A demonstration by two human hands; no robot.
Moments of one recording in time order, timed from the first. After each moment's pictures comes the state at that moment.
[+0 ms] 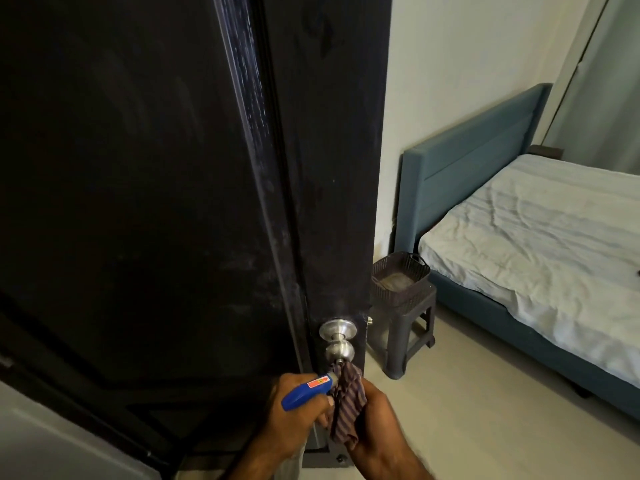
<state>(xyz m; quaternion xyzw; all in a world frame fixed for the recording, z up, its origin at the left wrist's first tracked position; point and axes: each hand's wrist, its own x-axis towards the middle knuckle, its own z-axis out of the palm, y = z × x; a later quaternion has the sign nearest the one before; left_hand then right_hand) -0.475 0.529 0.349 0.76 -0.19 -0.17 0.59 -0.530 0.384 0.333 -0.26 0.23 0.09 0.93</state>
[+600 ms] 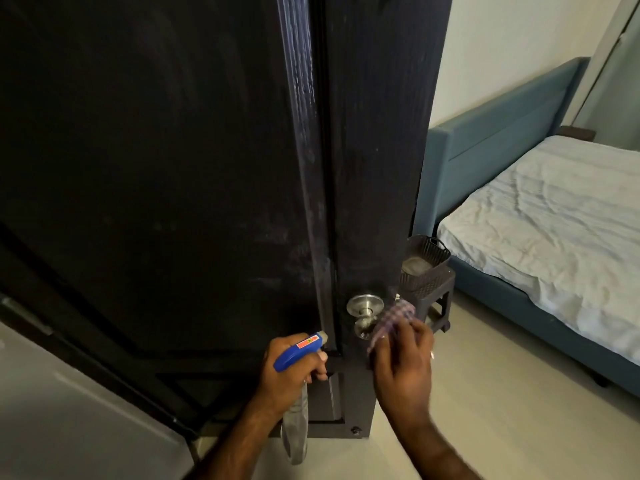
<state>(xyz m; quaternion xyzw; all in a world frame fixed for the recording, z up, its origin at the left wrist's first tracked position) -0.450 0.576 0.356 0.75 -0.17 -0.09 0.63 -0.518 0.385 0.321 -0.80 0.20 -0.32 0.46</state>
